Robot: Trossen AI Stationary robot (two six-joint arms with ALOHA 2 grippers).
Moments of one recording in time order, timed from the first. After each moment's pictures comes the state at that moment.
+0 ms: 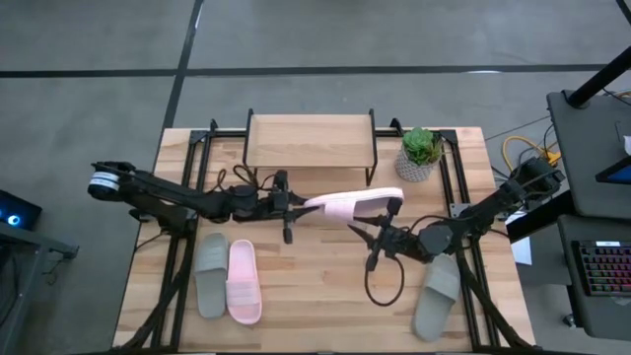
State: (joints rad) left arm -0.10 1.32 0.68 0.62 -0.22 0.11; right arm 0.51 1.37 0.67 0.77 0.88 -0.47
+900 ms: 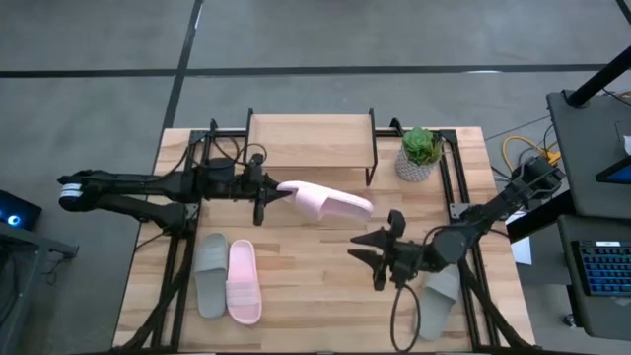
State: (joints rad) left arm 0.11 0.97 0.71 0.05 0.04 -0.12; right arm 0.62 1.37 0.81 0.73 0.74 -0.93
